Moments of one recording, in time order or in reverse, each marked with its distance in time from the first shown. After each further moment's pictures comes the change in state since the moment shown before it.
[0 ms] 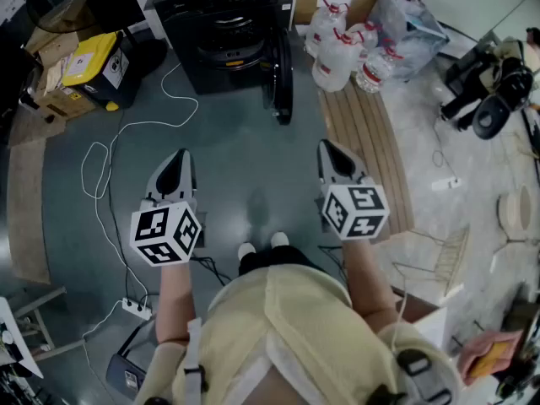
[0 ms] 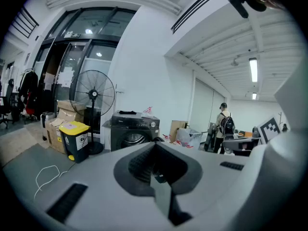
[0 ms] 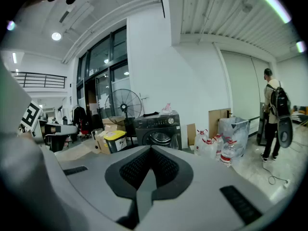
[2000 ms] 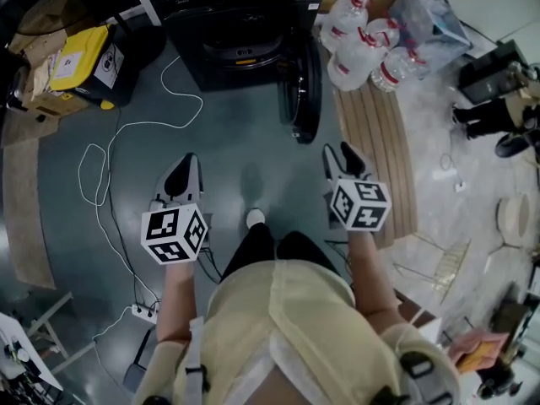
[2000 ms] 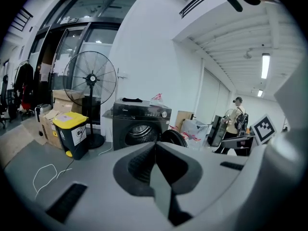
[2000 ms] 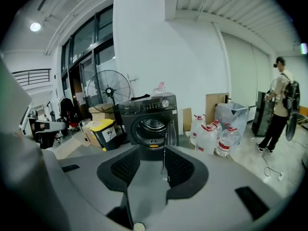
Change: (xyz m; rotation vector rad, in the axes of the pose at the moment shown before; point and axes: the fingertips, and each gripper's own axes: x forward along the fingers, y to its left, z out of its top) left arm 0.177 0.117 -0.008 -0.031 0.139 -0.018; right arm 0.204 -0.040 -0.019 0.052 0.208 -0.107
